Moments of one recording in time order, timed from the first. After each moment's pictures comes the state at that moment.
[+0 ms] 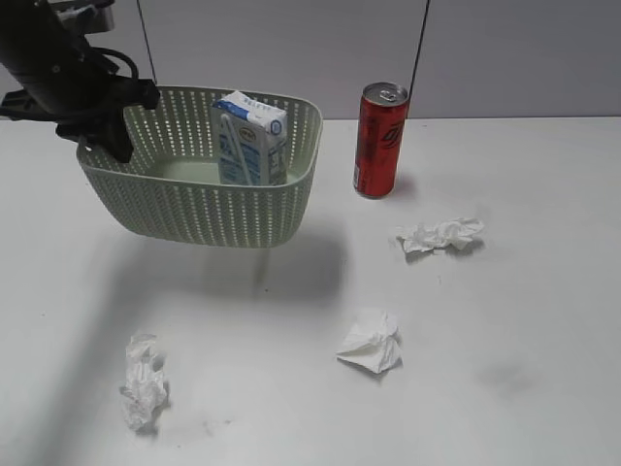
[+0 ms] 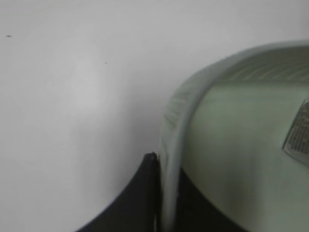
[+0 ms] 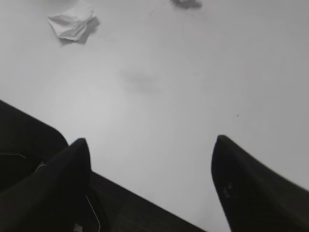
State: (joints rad) left arm -0.24 1.88 -1.49 -0.26 0.94 -0.01; right arm 0.53 0.33 -0.50 -0.05 1.04 0.01
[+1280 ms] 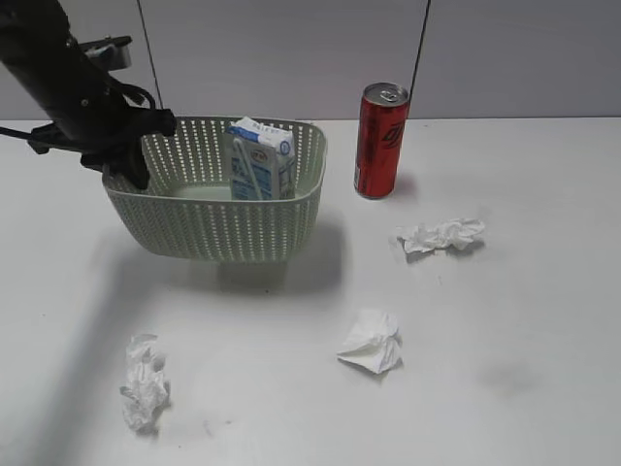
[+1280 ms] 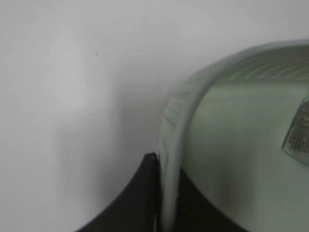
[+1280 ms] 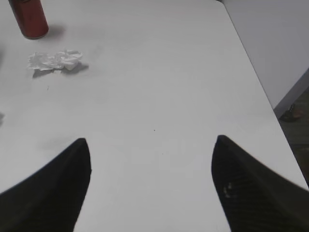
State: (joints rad) left arm -0.24 1.96 -1.49 -0.30 0.90 -0.05; right arm 0.03 -0.01 -0.50 -0.02 1.04 0.01
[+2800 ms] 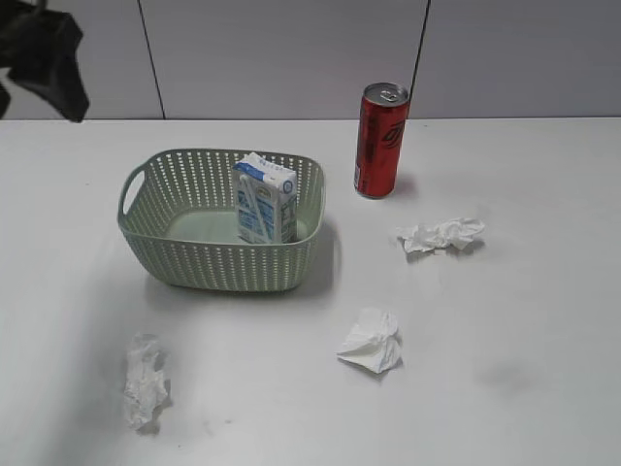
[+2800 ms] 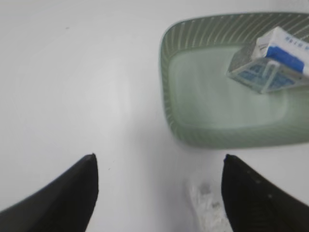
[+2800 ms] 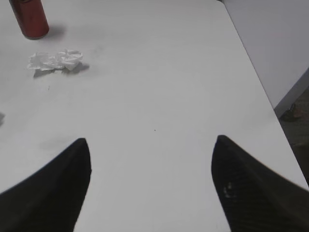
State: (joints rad) left arm -0.30 1.57 -1.43 -0.13 1.11 -0.08; right arm 0.02 -0.01 -0.50 -0.02 1.04 0.01
